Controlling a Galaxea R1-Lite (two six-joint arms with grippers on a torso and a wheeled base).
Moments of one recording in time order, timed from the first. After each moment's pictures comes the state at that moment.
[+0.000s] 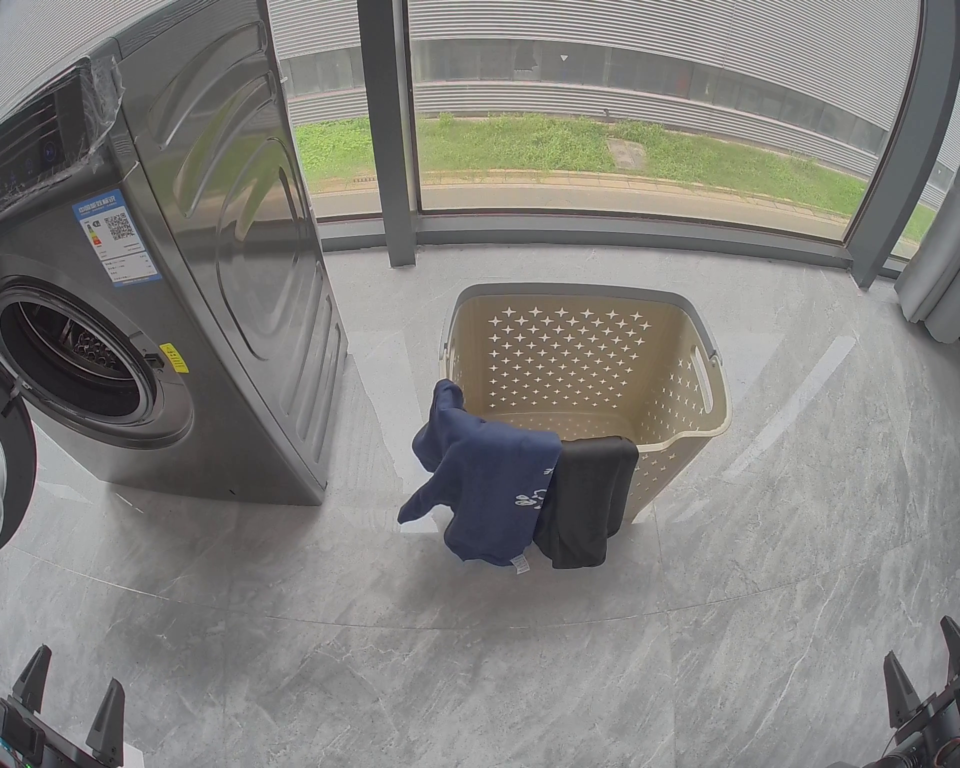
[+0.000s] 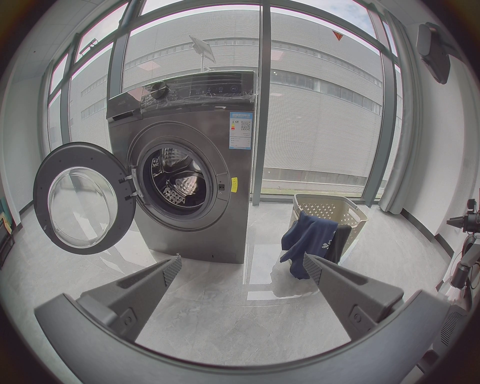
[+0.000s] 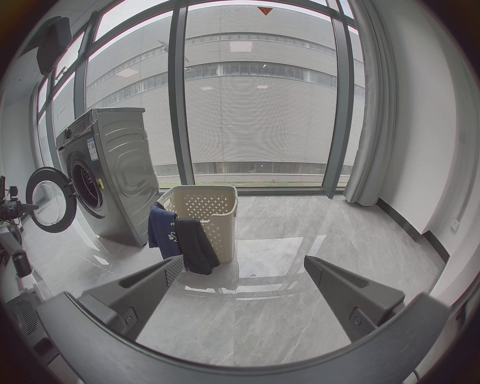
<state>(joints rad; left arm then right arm) -0.01 0.02 -0.02 0.00 0.03 -0.05 0.00 0.02 -0.02 0.02 0.00 -0.01</state>
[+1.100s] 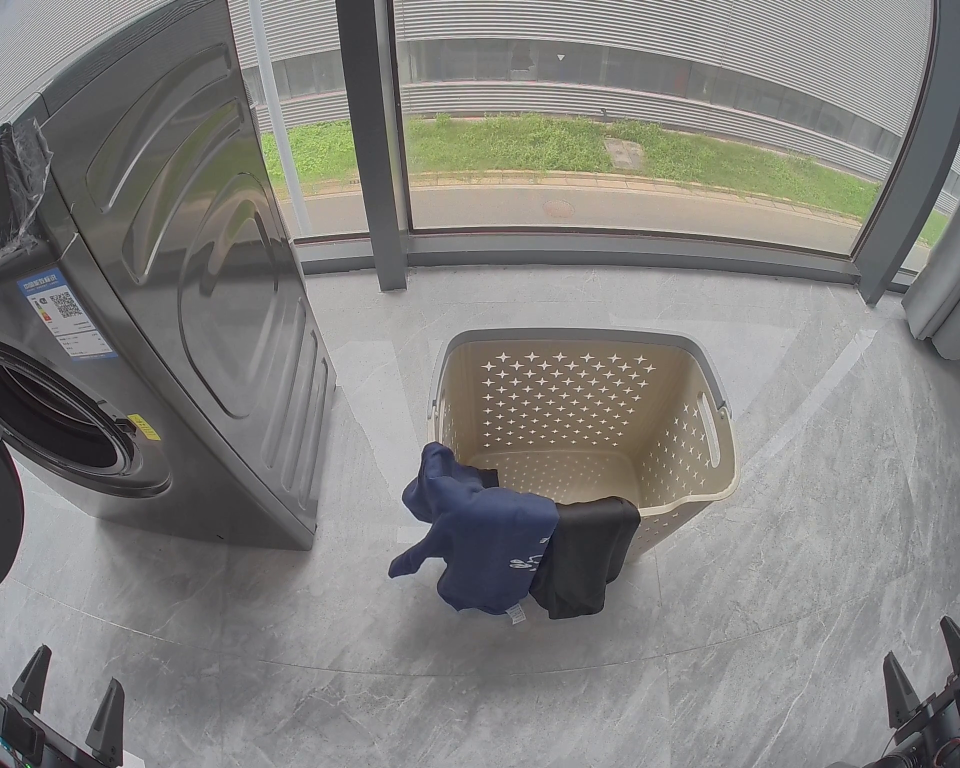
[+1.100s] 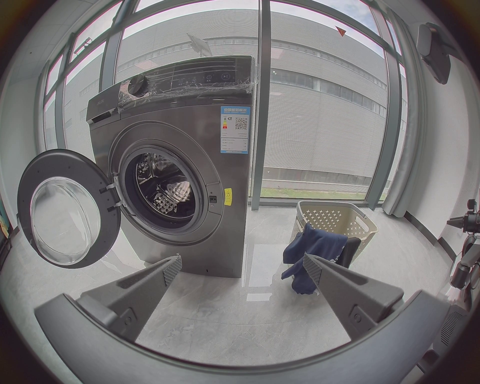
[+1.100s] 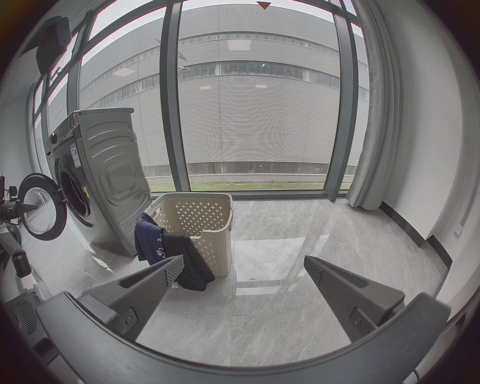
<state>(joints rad) -0.01 0.02 -0.02 0.00 0.03 -0.05 -0.01 0.02 -0.02 0.02 0.00 -0.01</state>
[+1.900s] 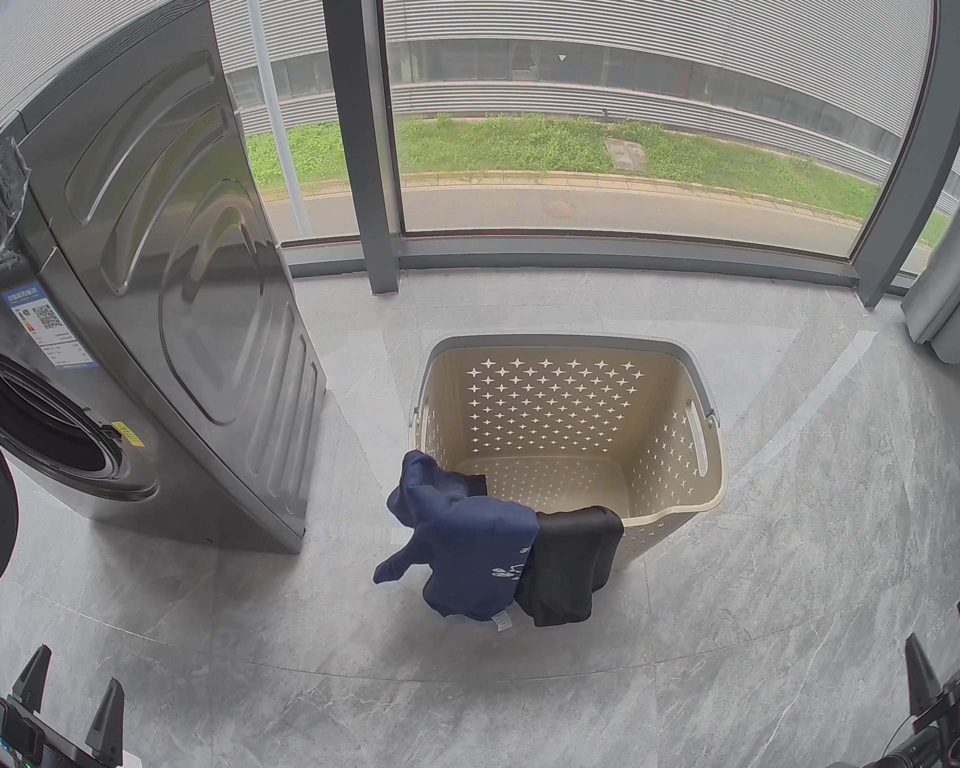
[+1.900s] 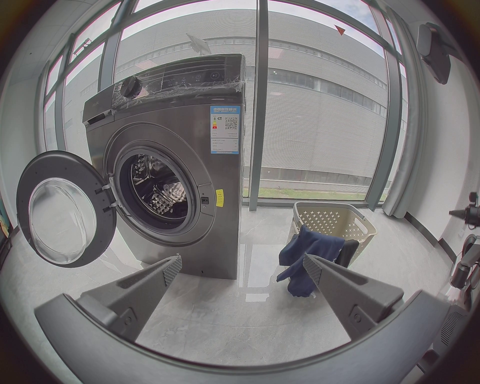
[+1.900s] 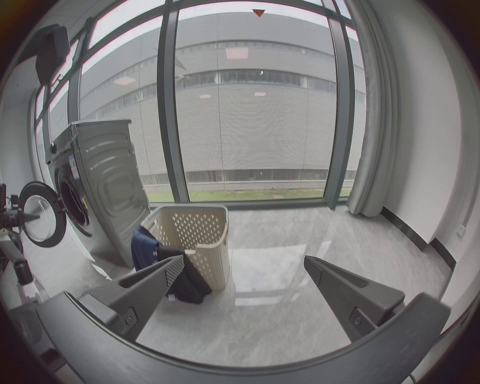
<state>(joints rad) -0.01 0.02 -0.02 0.00 0.03 -0.05 0.00 0.02 -0.07 -0.01 0.00 0.01</state>
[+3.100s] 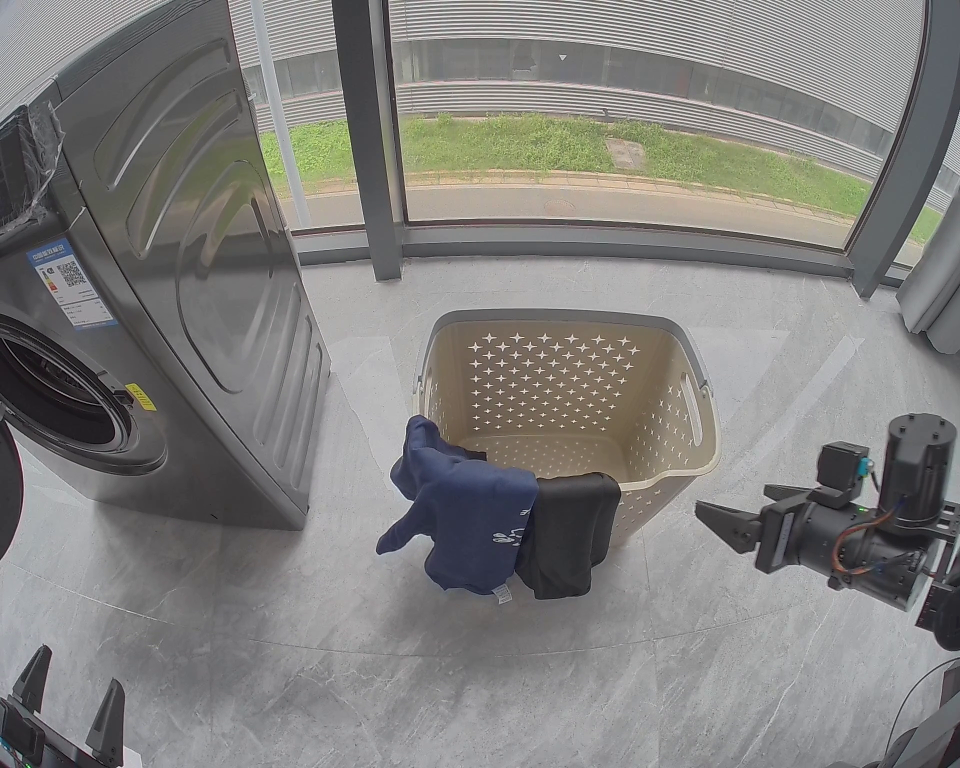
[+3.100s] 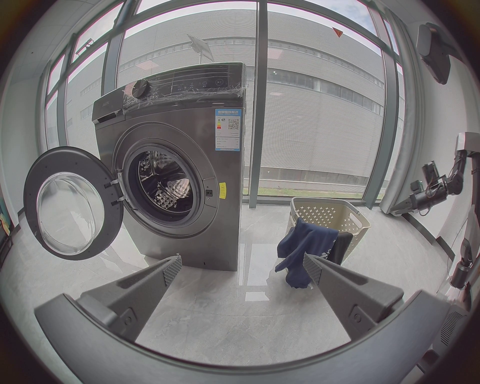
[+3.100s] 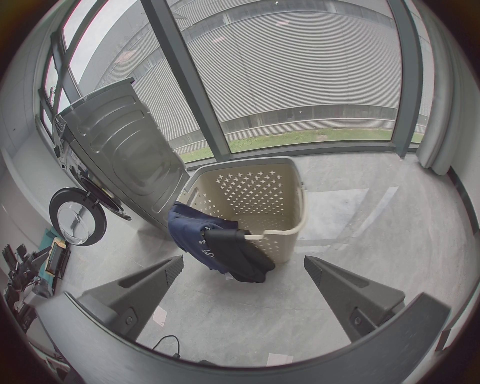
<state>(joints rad) -0.01 0.02 -0.02 0.00 0.03 -0.05 0.47 1.46 -0.40 -0.72 -0.09 0.21</state>
